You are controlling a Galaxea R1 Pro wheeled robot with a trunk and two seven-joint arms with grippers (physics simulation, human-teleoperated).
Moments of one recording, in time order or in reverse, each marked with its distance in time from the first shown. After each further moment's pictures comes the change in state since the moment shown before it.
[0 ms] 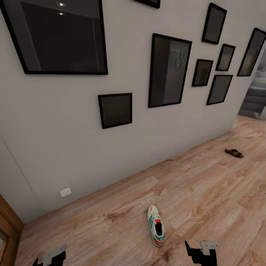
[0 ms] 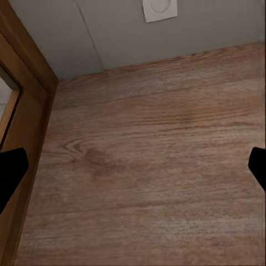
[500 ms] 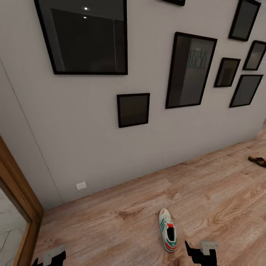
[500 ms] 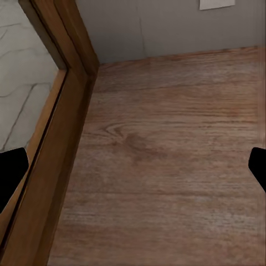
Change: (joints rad) left arm 0.000 0.000 0.000 0.000 0.000 0.000 0.000; right arm 0.000 0.000 0.000 0.000 0.000 0.000 0.000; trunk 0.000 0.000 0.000
